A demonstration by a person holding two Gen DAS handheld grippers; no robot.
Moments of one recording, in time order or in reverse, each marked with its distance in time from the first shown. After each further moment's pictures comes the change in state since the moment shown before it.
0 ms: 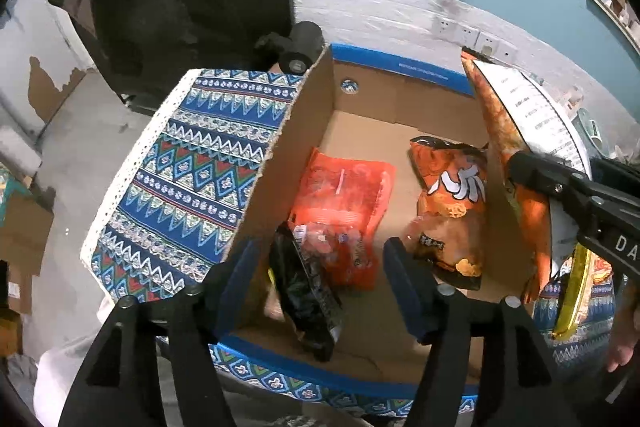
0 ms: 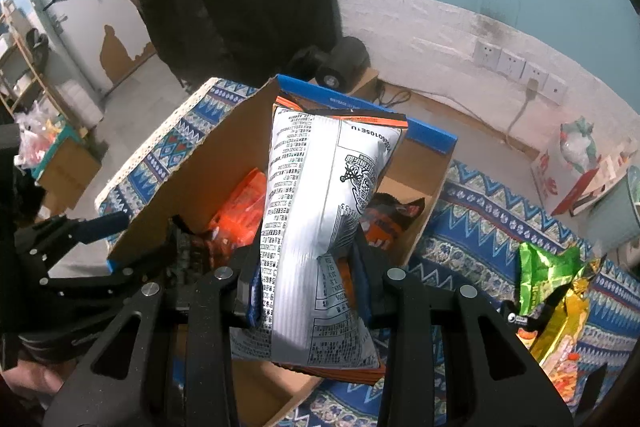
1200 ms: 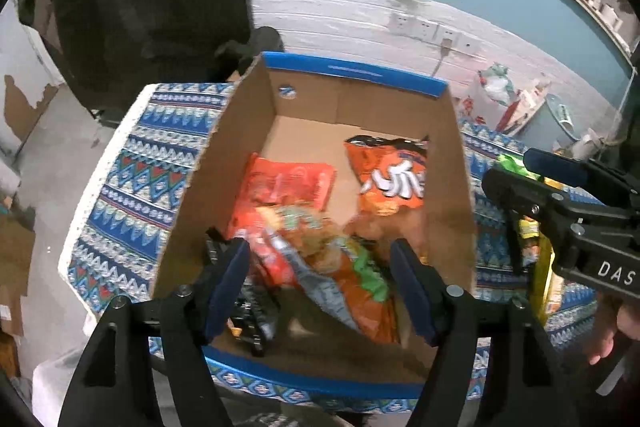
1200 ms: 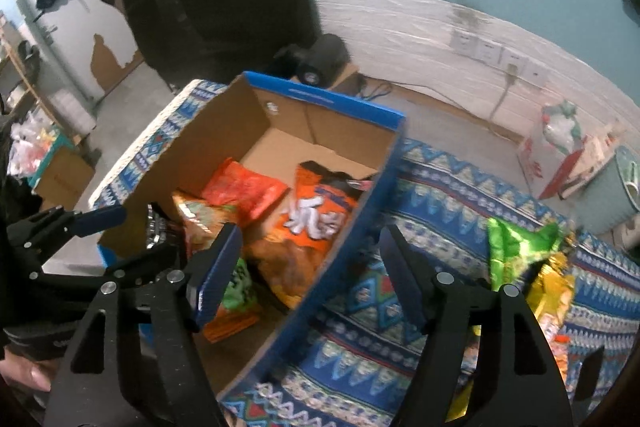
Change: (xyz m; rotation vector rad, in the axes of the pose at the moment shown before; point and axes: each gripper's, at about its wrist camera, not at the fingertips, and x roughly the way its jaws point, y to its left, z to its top) left arm -0.011 -0.049 0.003 0.065 0.004 -0.107; right arm -0.026 -0.037 -0.019 0.049 -0.003 -0.034
